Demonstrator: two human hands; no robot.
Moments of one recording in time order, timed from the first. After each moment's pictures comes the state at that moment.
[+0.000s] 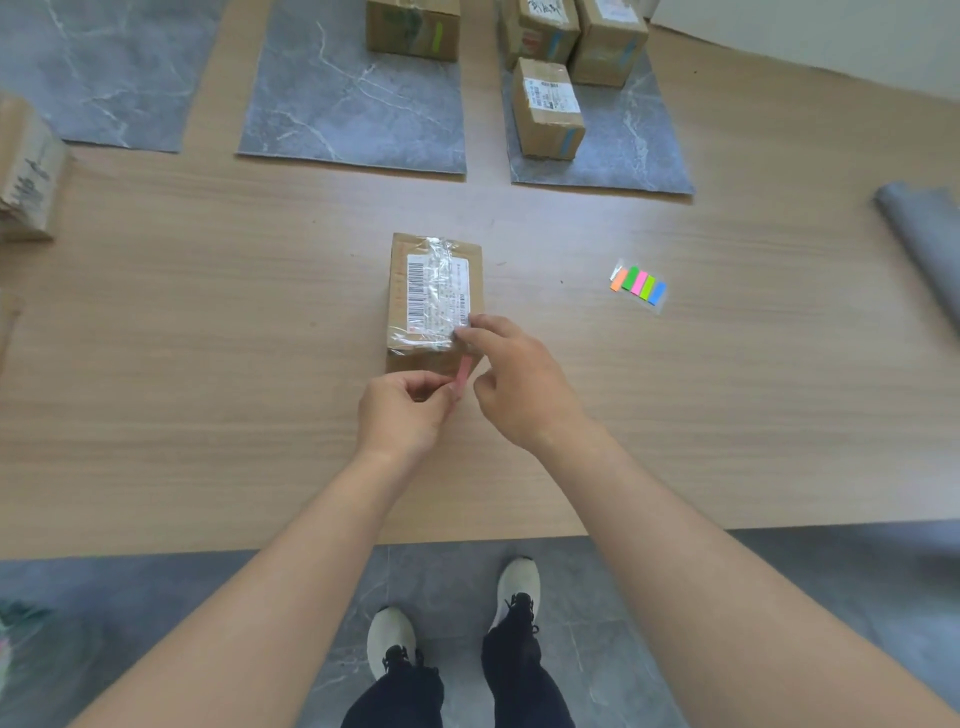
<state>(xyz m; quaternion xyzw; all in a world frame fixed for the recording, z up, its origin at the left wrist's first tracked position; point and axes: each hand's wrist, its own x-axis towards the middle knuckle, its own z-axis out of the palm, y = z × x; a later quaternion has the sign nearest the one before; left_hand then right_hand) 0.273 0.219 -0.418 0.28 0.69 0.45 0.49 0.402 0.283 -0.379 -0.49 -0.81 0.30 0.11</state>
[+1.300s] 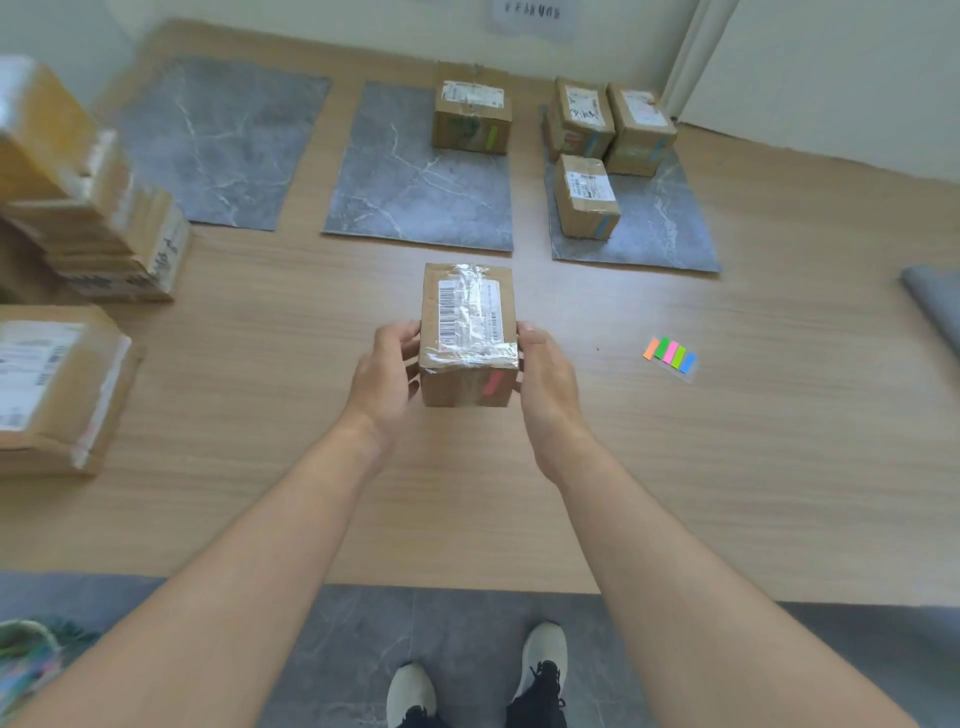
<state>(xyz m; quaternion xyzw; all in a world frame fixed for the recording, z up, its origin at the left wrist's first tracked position) 0.201 0.245 -0.325 0.20 0.65 0.55 0.49 0.343 0.293 -0.330 -0.55 -0.46 0.58 0.38</state>
